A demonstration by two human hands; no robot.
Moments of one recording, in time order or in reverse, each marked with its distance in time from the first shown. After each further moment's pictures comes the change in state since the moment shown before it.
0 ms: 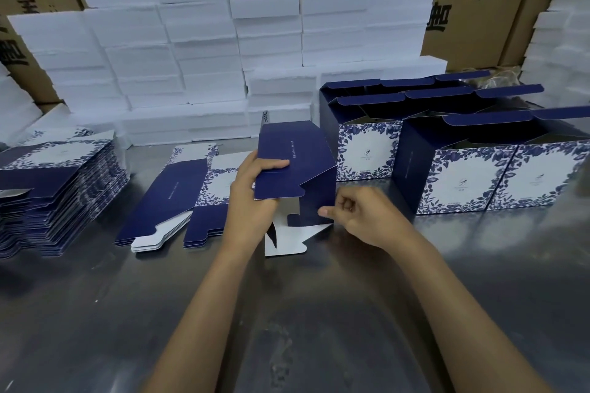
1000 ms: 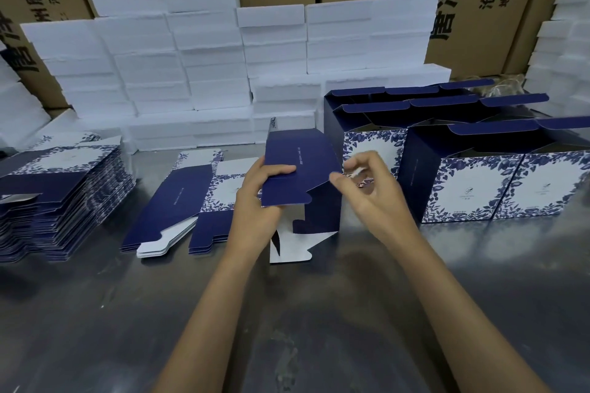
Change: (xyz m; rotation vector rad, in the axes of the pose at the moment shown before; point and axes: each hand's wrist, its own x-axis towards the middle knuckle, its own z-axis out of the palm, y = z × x) left_hand 0.003 -0.001 -0.003 -0.009 -0.025 -0.017; right_hand -0.008 -0.038 -0.012 0.491 0.369 -0.043
